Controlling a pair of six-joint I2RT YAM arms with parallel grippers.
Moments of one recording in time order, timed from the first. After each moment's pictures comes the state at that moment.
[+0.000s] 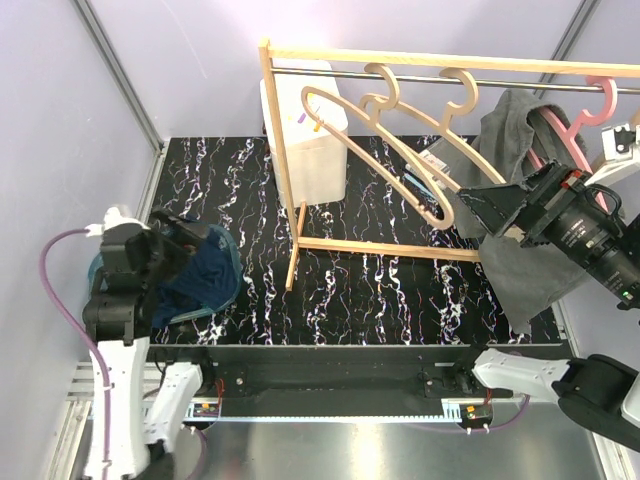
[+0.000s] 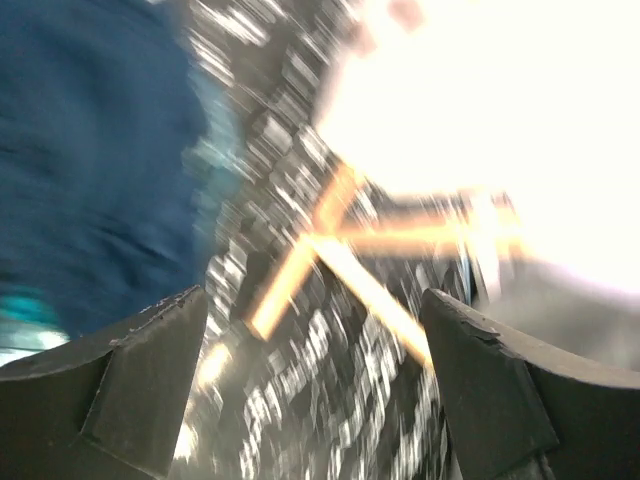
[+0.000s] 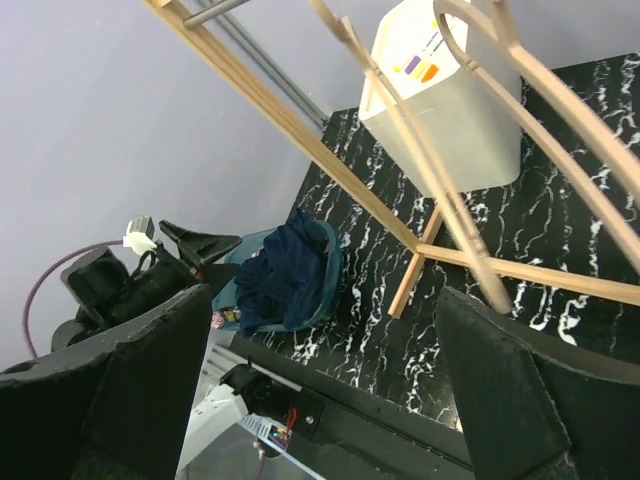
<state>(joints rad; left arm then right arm) 0.10 0.66 1.05 -0.90 0.04 -0.87 0.76 1.08 2.24 -1.25 0.21 0.68</state>
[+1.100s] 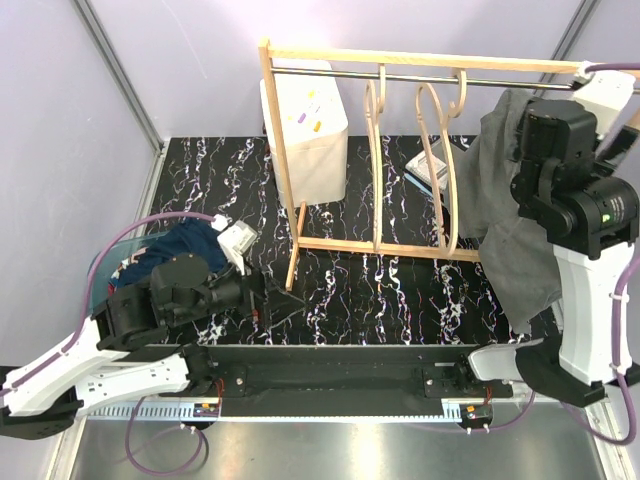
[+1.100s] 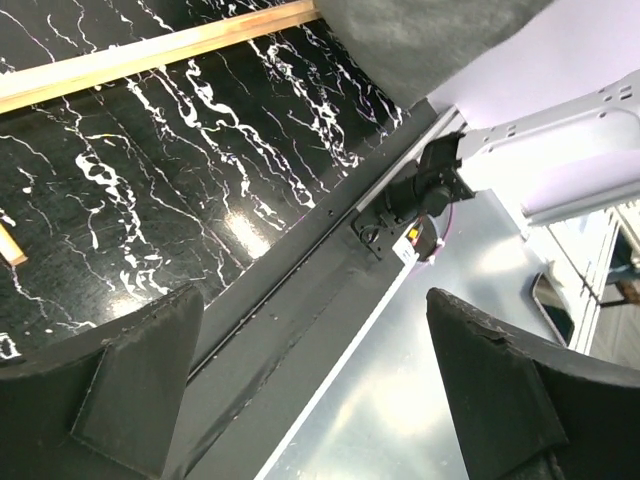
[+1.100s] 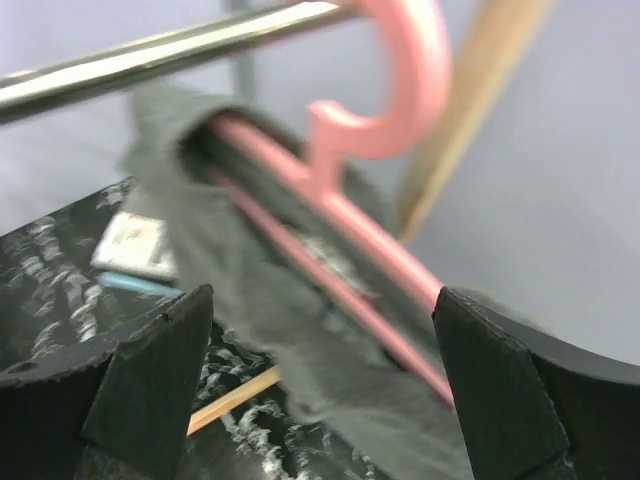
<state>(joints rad) -1.10 0.67 1.05 -0.72 -0.03 -0.63 0.40 1.37 2.24 -1.25 1.01 0.26</state>
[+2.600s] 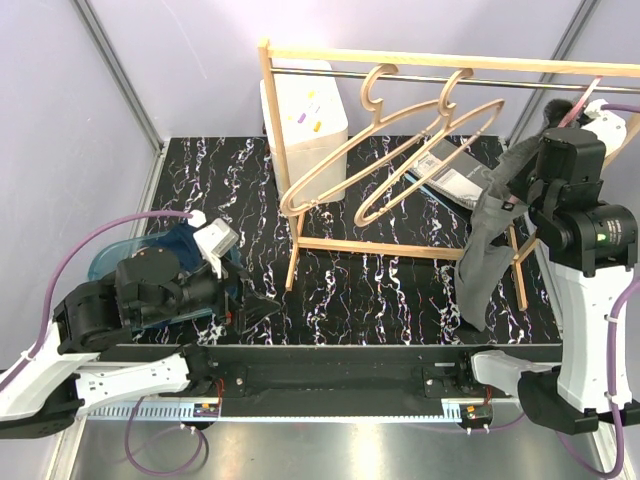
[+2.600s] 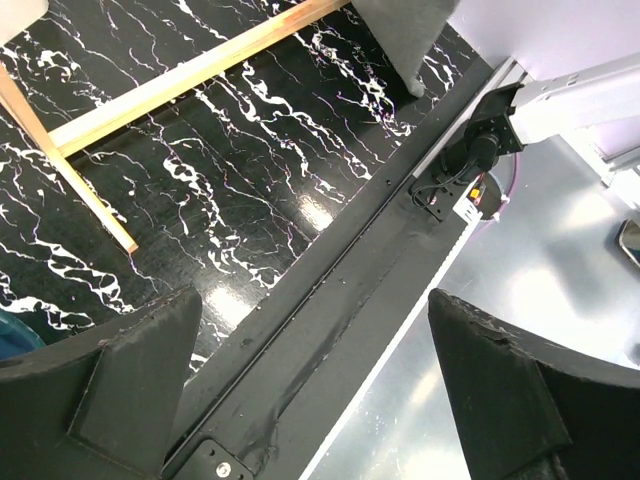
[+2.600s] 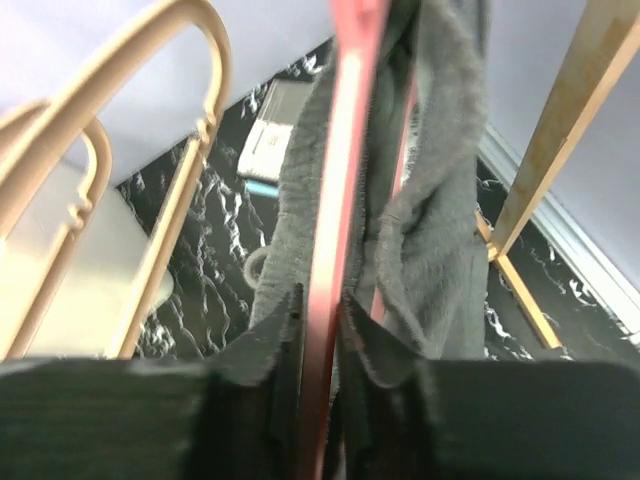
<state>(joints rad) -1.10 0.69 1.28 -0.99 -0.05 -0.41 0.15 1.17 1.89 -1.16 0.49 0.52</state>
